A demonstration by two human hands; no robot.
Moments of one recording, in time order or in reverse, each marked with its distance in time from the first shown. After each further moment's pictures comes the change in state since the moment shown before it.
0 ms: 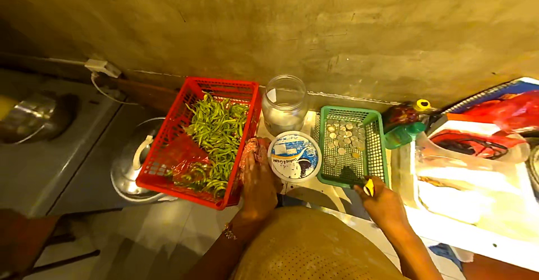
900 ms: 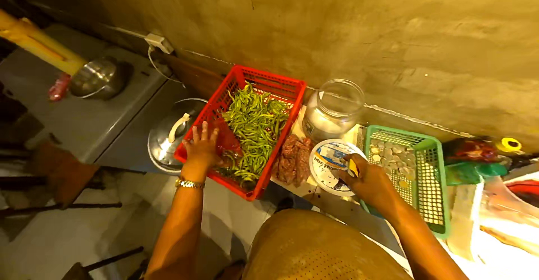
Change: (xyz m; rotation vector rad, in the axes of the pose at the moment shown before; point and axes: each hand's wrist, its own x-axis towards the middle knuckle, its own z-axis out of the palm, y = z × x) left_hand 0.046 -0.181 -0.162 0.367 -0.279 -0.535; right_hand 0.048 -0.135 0.023 -0.081 -0.249 -0.529
